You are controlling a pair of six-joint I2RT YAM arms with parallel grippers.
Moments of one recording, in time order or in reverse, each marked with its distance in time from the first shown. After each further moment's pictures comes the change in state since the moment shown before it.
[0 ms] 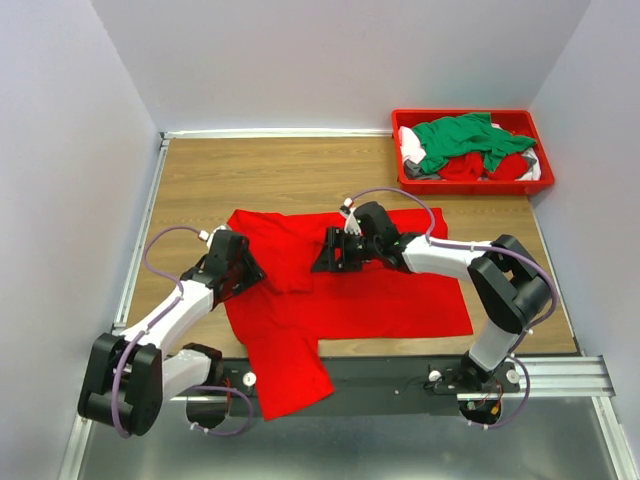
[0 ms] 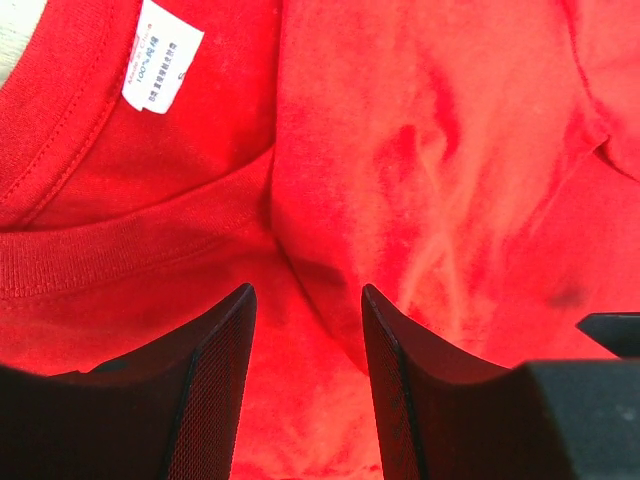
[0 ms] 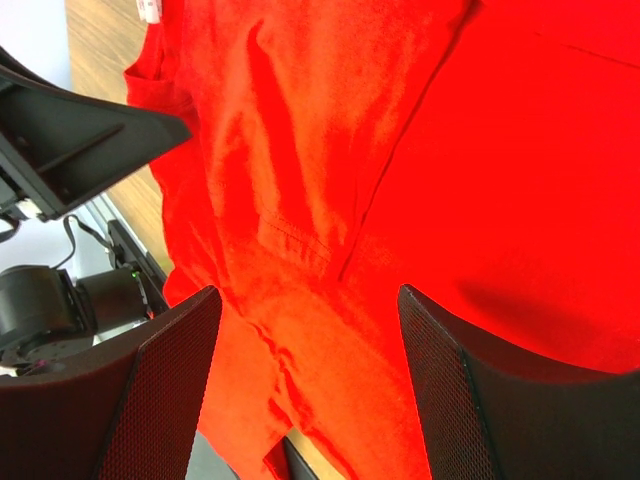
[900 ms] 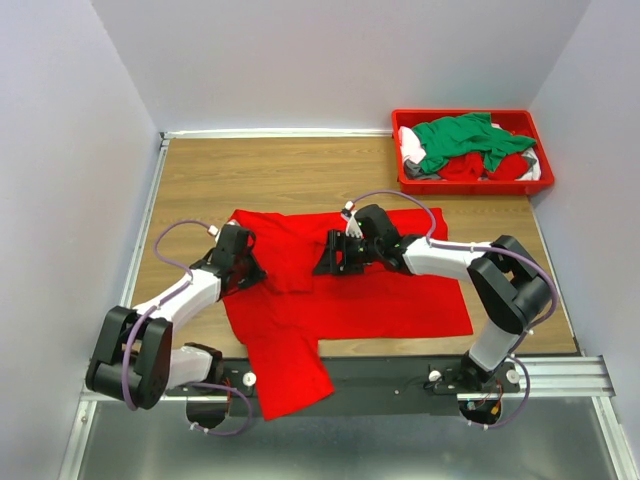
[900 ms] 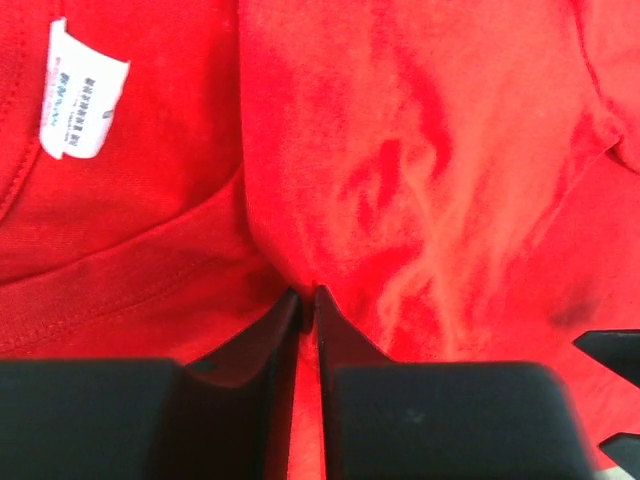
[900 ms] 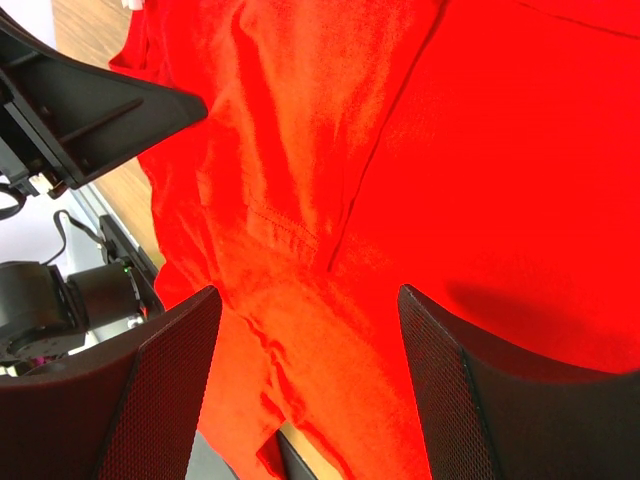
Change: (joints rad) left arm -0.014 0.135 0.031 0.080 0.035 0.024; right arm 0.000 -0.004 -0.026 0.002 0.001 0.000
